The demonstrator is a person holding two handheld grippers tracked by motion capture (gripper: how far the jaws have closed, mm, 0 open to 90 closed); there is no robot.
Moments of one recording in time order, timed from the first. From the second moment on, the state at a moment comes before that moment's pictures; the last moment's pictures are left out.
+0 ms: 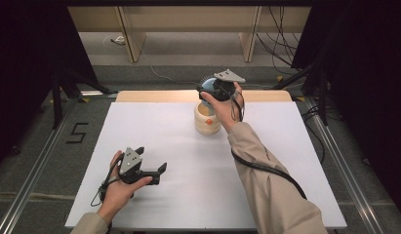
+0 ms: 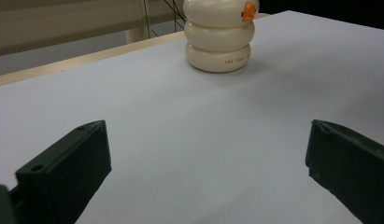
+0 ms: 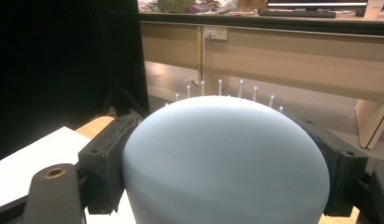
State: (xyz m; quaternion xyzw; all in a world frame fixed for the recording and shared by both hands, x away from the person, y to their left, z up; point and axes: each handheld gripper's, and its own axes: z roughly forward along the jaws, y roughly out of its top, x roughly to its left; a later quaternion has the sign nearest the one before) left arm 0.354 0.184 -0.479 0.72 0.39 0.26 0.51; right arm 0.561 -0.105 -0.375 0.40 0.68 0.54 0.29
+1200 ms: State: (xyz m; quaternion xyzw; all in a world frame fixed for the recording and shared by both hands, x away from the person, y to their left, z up) left arm 0.354 0.182 -0.480 0.73 0.39 0.26 0.51; right arm 0.531 -0.128 -0.379 0.38 0.68 0.56 0.29
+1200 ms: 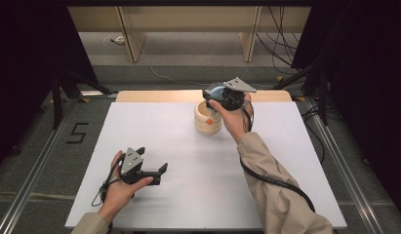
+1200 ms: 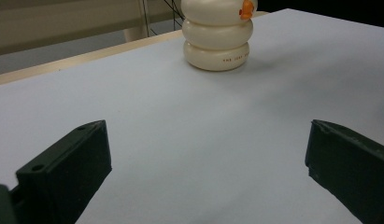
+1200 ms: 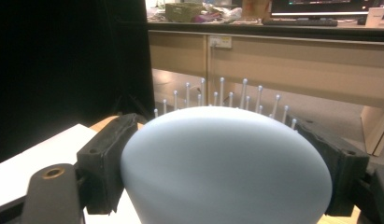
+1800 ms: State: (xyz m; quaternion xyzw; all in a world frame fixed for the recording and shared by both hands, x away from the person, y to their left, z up) left arm 0.355 0.182 -0.479 0.72 0.39 0.26 0.51; right arm 0.526 -0.136 -0.380 0.38 0.67 0.56 0.29
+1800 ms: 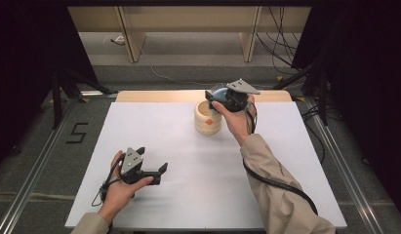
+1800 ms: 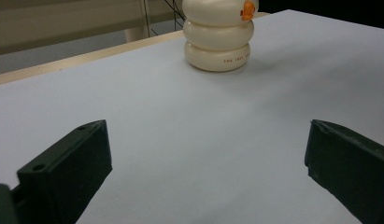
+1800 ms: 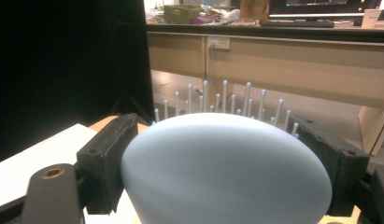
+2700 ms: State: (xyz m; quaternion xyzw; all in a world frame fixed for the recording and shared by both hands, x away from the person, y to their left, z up) left arm 0.355 0.183 -0.479 0.72 0.39 0.27 0.50; right arm 0.519 -0.139 -0.373 0.38 0.67 0.57 0.28
